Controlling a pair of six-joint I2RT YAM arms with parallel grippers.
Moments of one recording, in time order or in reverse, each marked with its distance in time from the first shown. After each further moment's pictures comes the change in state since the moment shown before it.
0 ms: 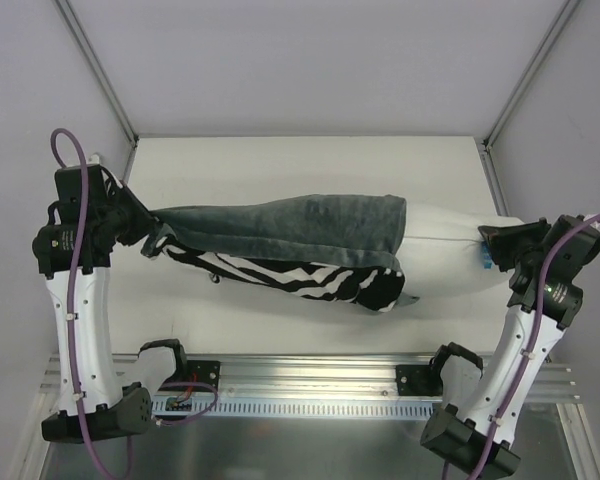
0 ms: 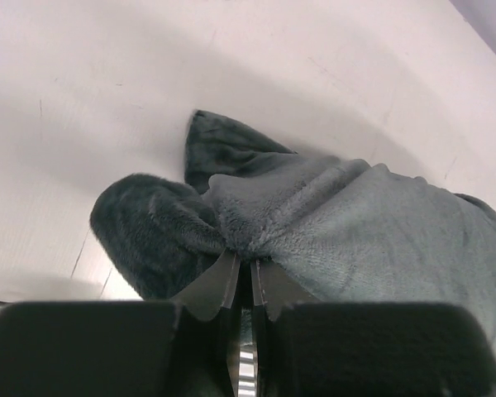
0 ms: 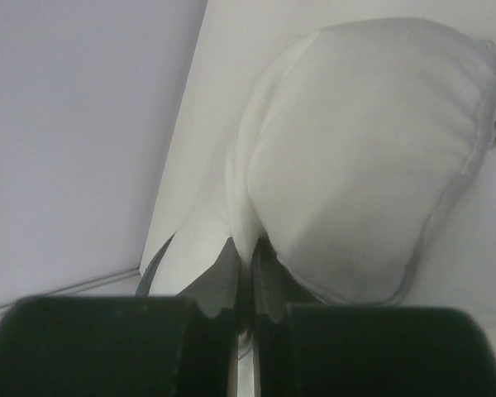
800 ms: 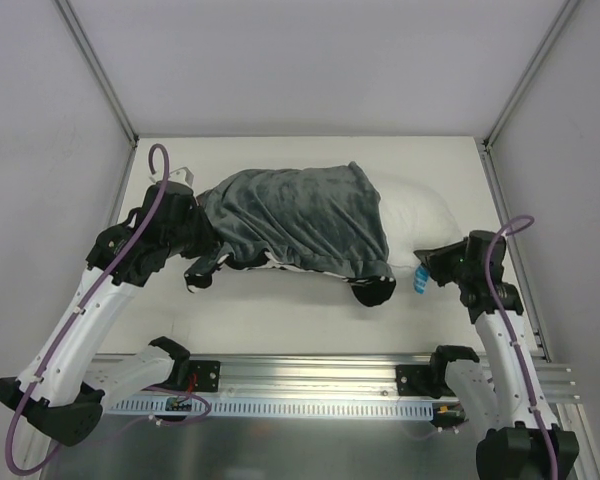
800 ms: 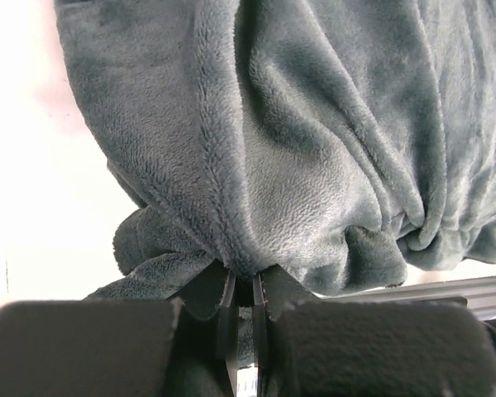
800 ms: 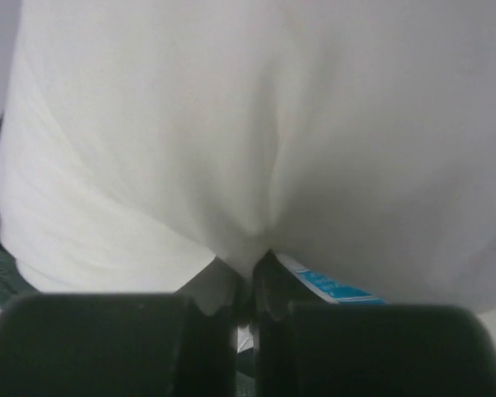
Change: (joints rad) left arm -0.648 -0.033 -0.193 0.140 -0.245 -0.175; right arm 0.502 -0.071 -0.500 0.305 0.168 0.263
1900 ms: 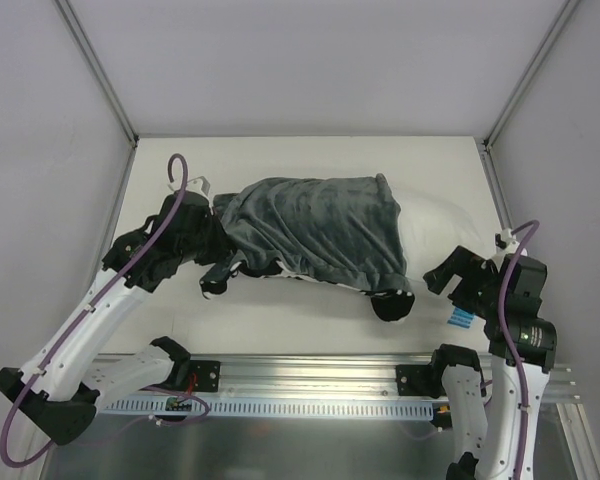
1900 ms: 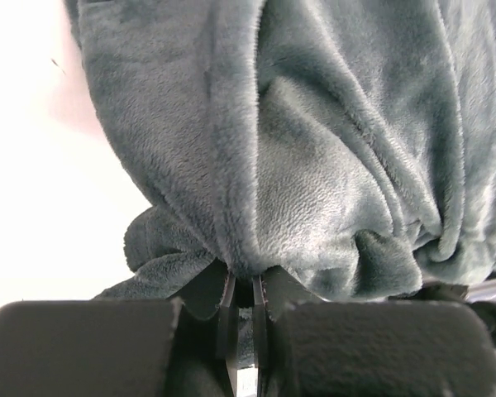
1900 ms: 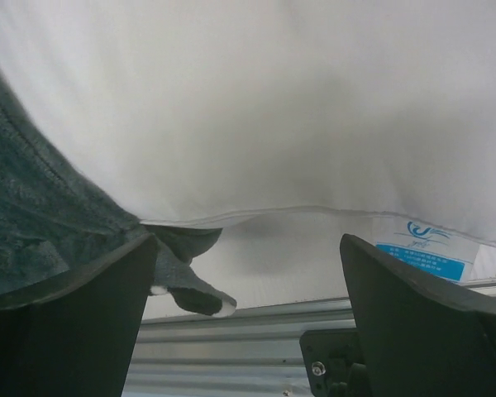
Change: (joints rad) left arm -0.091 -0.020 -0.124 0.097 0.009 -0.031; right arm -0.146 -0.203 0.326 -0.555 -0.087 -0.808
